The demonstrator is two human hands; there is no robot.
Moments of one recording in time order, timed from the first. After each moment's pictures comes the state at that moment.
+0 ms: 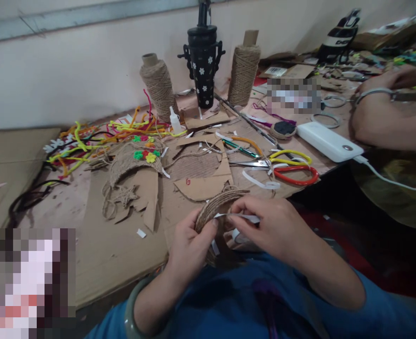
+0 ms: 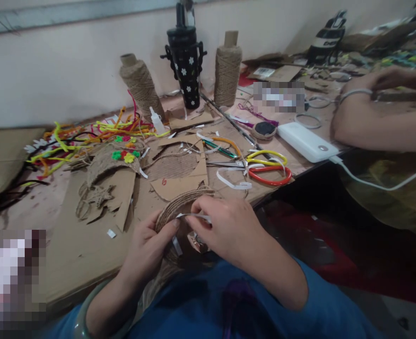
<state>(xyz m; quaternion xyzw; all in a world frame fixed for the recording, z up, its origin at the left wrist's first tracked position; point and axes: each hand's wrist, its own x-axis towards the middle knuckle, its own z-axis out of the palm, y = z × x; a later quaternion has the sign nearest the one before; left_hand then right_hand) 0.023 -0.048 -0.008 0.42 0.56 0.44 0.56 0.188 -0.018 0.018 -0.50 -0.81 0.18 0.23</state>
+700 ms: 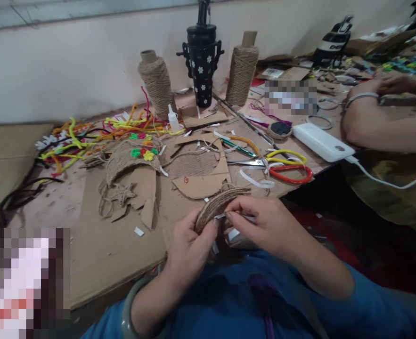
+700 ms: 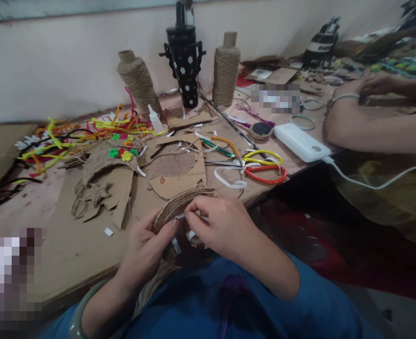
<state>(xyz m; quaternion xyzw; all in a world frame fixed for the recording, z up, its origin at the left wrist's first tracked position) 0.023 -0.053 -0.003 0.47 0.55 0.44 0.53 0.184 -0.020 0.023 -0.50 -0.77 0.32 0.24</state>
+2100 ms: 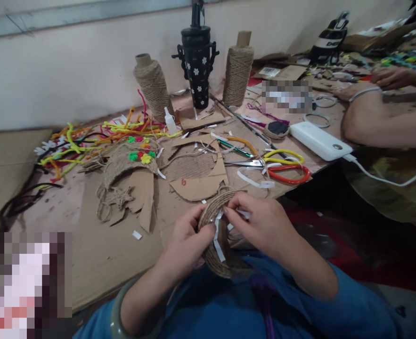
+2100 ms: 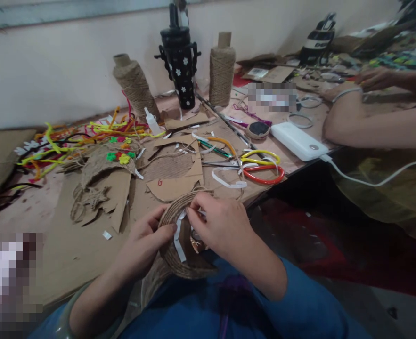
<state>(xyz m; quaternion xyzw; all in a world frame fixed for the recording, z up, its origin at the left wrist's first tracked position) 0.025 -0.040 0.009 0.41 0.53 0.40 0.63 0.183 -0.019 0.006 -0.56 -0.76 0.20 0.24</state>
